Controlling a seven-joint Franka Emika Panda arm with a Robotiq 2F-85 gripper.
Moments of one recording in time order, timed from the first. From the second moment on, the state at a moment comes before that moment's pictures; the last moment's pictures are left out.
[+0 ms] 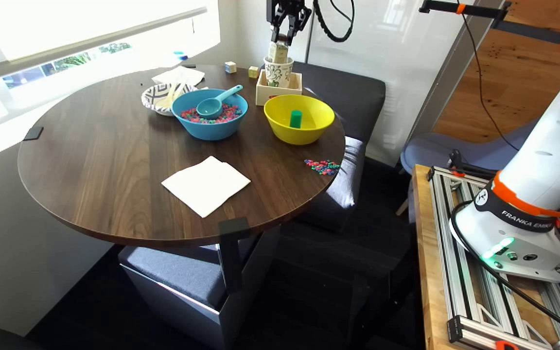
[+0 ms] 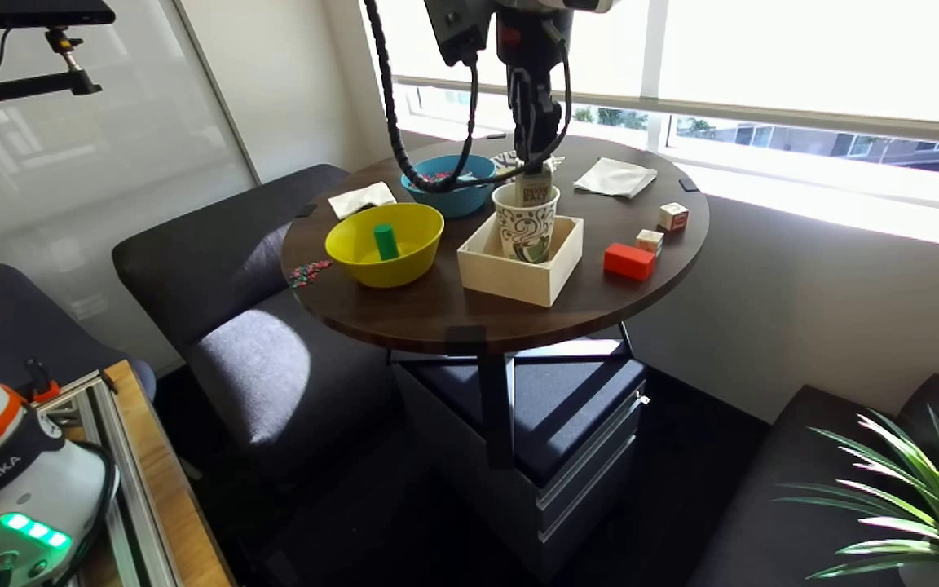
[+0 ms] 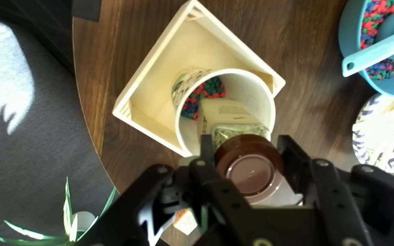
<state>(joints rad) -0.28 0.31 -0.19 -1.63 0.29 1.95 0.03</state>
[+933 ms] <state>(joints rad) -0.12 0.15 -0.09 -1.68 0.15 2.02 0.04</state>
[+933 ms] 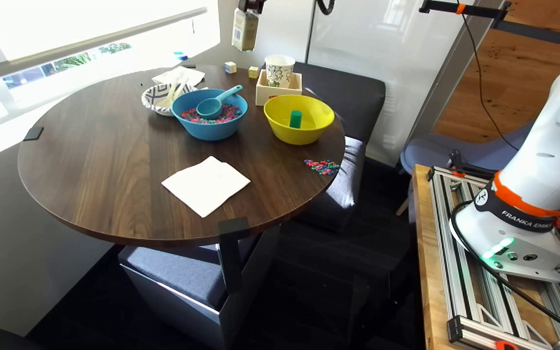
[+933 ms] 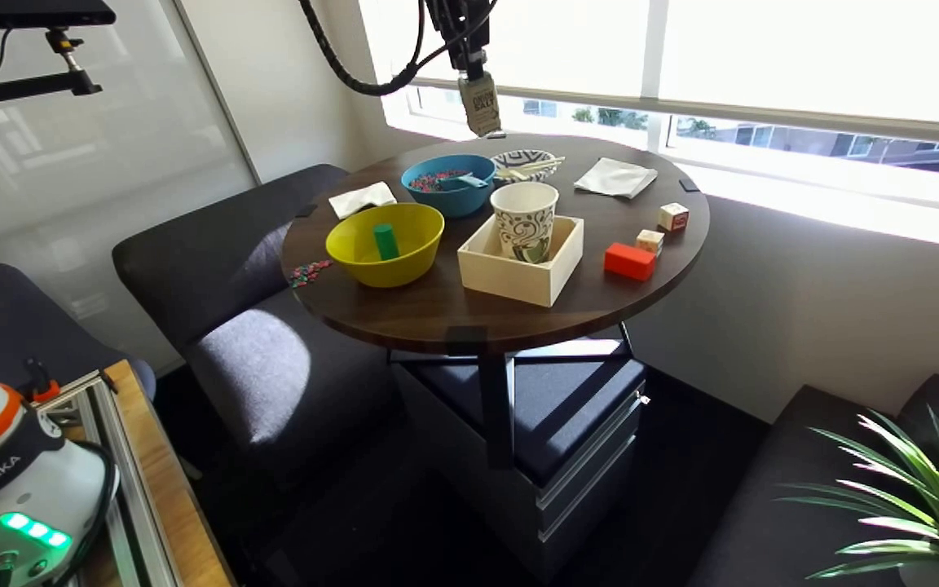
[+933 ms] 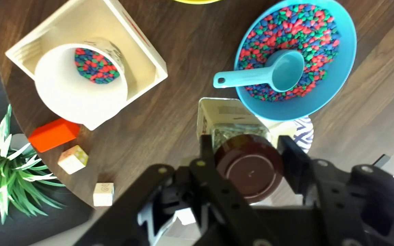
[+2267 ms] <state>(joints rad) -0.11 0.60 -0.11 -1.34 0.17 1.90 0.43</state>
